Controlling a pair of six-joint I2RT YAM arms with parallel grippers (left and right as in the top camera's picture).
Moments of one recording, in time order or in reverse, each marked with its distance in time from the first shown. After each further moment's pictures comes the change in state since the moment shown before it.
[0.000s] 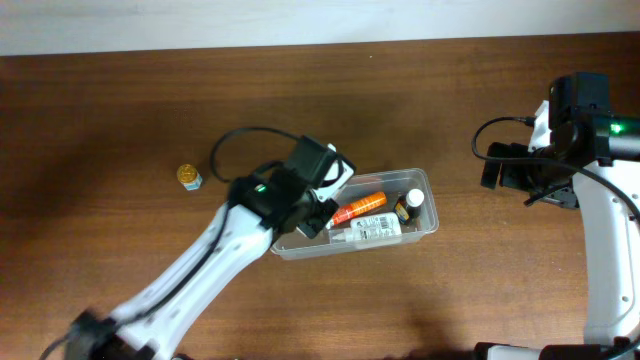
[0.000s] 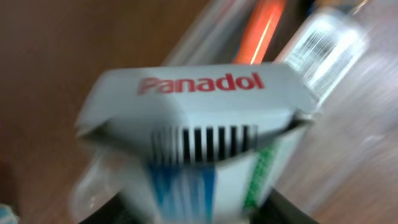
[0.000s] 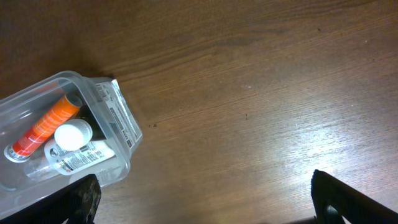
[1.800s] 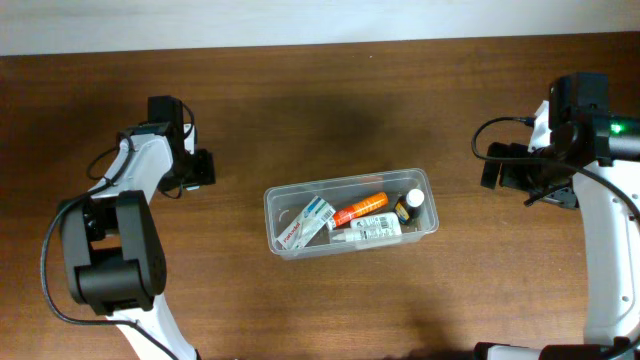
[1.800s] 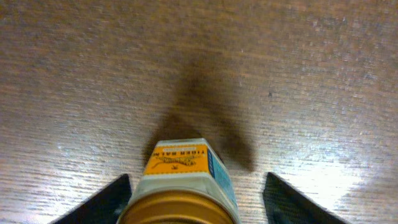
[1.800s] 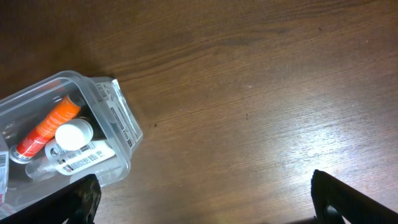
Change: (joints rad) left arm 0.719 0.469 0.143 0.087 0.016 -0.216; right arm 0.000 0.000 0.000 -0.001 -0.002 -0.001
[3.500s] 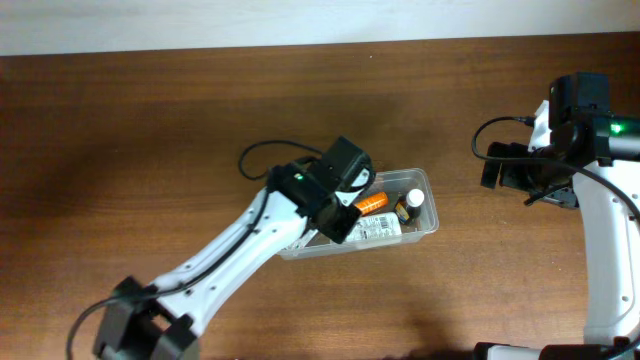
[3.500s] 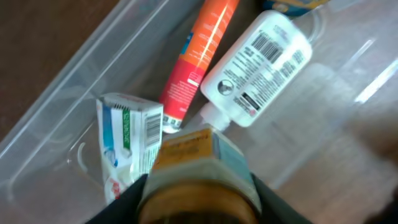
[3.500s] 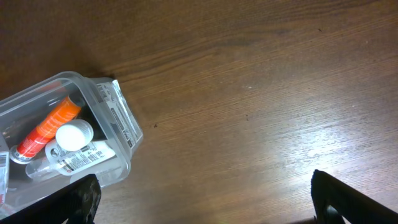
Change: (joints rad) left arm -0.805 -0.321 -0.014 -0.195 0.061 0.007; right arm 0.000 0.000 0.000 0.002 0.000 0.000
